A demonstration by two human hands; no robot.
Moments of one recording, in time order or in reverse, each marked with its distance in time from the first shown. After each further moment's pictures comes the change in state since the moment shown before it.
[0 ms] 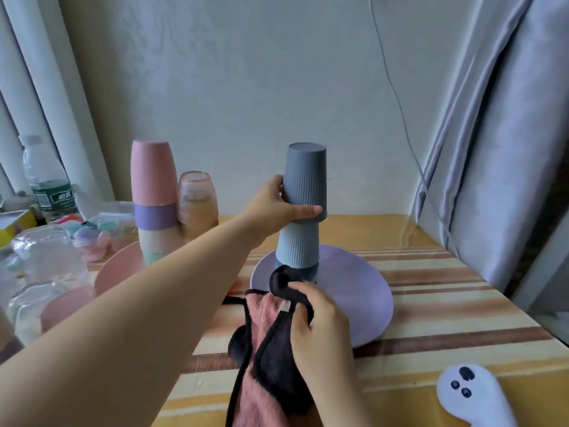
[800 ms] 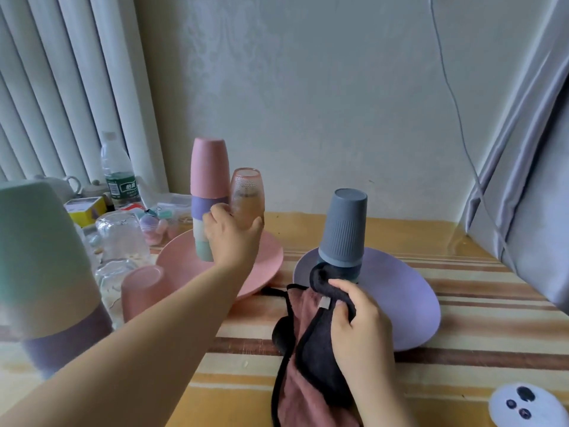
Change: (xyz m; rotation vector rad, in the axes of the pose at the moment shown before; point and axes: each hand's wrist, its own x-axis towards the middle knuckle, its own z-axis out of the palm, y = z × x) left_hand -0.052 -0.069 -0.066 0.377 0.822 -0.172; right_hand -0.003 -0.003 0.006 0.021 0.041 0.009
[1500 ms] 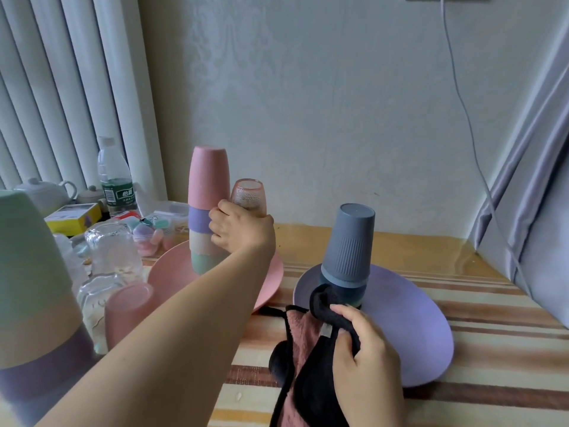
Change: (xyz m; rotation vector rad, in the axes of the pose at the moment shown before) left_hand 0.040 0.026 0.044 0.178 0.130 -0.204; right_hand 0.003 0.008 0.010 -0.007 0.050 -0.031
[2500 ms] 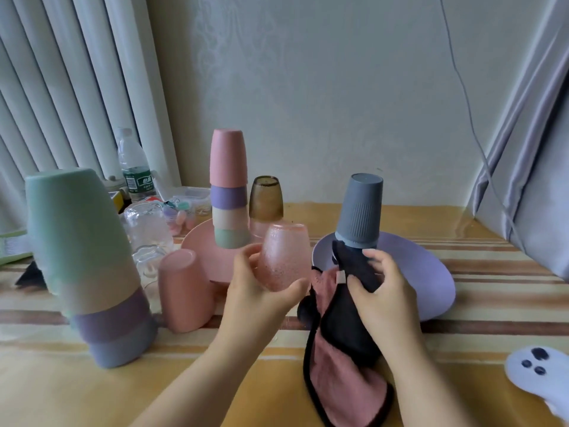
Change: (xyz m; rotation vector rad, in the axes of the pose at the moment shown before) left_hand -0.112 -0.101 -0.134 -0.520 -0.586 0.245; right_hand -0.001 -0.021 -0.014 0.047 -0.030 0.126
